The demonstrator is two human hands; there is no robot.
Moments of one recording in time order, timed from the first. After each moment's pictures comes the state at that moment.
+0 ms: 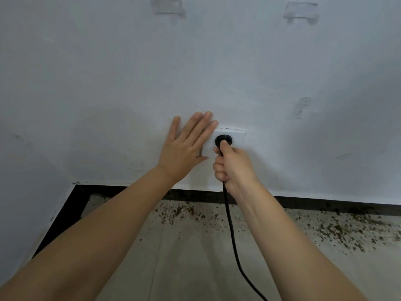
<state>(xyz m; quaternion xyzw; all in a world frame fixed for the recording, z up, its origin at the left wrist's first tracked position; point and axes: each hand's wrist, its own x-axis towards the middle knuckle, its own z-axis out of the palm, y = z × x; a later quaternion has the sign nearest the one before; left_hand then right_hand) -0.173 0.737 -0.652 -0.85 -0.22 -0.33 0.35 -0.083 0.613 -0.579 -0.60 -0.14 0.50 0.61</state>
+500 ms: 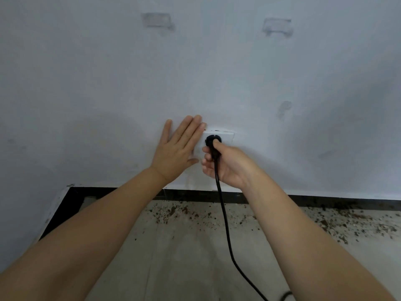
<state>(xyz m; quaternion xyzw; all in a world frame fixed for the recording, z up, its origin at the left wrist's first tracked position) -0.177 0.734 -0.650 -0.88 -0.21 -0.30 0.30 -0.064 0.610 -0.564 -0.56 -0.12 0.61 0.54</state>
